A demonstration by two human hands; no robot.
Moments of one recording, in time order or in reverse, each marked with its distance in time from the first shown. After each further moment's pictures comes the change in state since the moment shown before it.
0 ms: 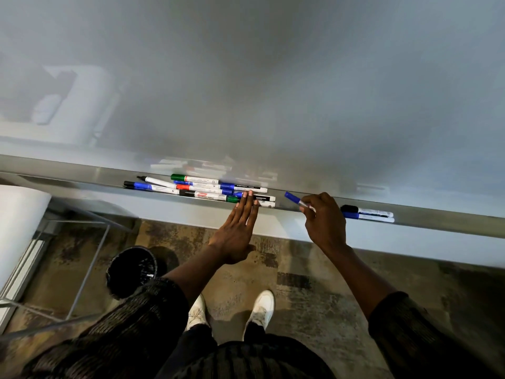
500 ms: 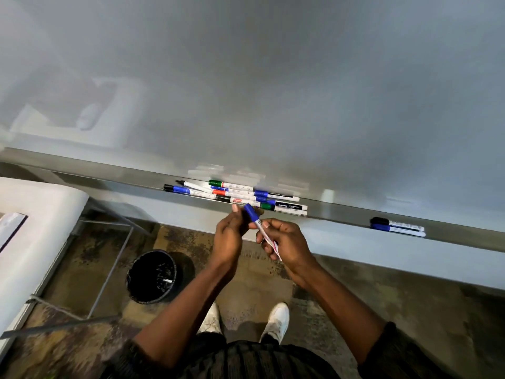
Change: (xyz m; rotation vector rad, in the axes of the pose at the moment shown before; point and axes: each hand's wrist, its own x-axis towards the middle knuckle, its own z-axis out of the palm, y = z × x) left_hand -0.105 -0.006 -0.083 -1.625 0.593 -0.469; right_hand -0.054 -0.195 0.004 1.106 -0.581 0.437
